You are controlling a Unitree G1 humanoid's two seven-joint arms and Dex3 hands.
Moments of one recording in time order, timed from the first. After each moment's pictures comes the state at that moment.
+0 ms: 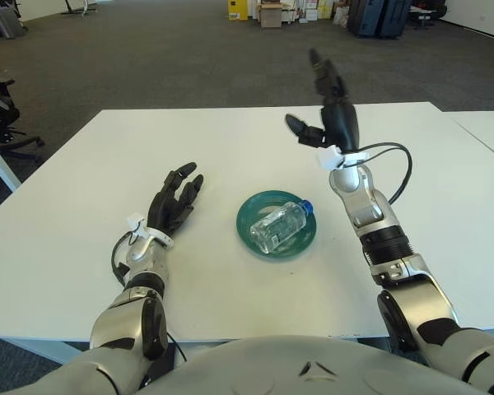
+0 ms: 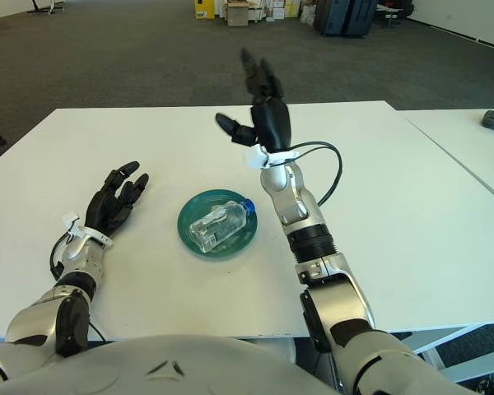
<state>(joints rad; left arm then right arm) -0.35 0.12 0.39 1.14 -0.35 -0.59 -0.73 -0.49 -0.09 0.11 0.31 -0.47 -0.37 -0.42</state>
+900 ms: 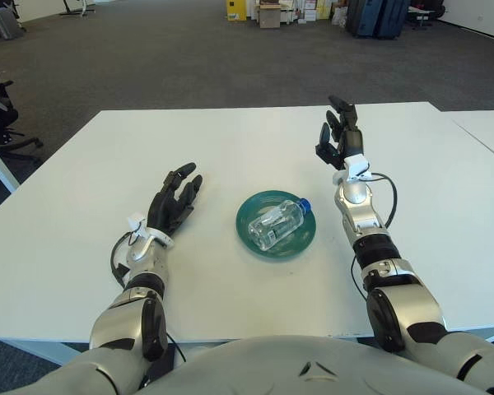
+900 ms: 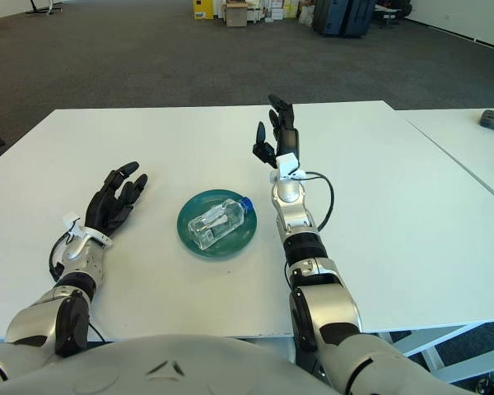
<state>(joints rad) -0.35 0.12 0.38 1.14 -0.35 -0.59 -0.72 -0.48 -0.02 -0.02 0.66 -0.11 -0.51 -0.23</state>
